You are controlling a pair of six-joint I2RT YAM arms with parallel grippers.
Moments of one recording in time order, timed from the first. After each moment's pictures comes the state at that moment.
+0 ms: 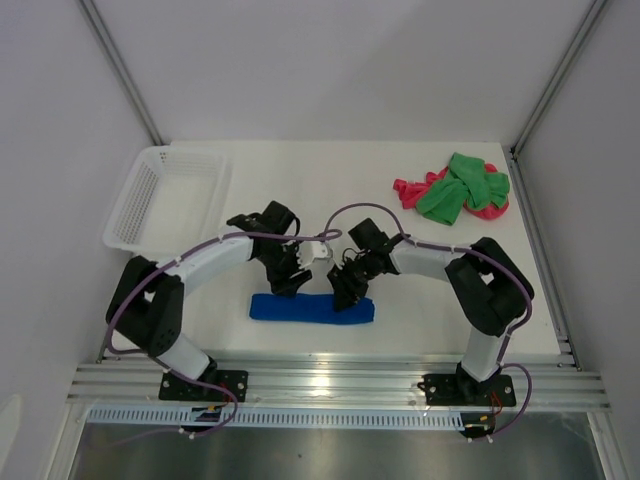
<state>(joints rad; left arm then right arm) -0.53 1.53 1.05 -0.79 0.42 0.73 0.70 1.80 1.02 -0.34 -0.71 -0.25</state>
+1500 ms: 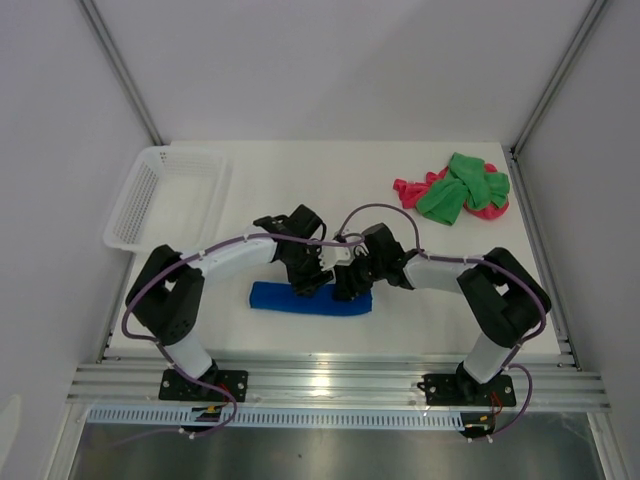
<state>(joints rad) -0.69 1.68 1.14 -0.71 0.35 0.59 0.66 1.71 0.82 0.04 -0.53 0.10</state>
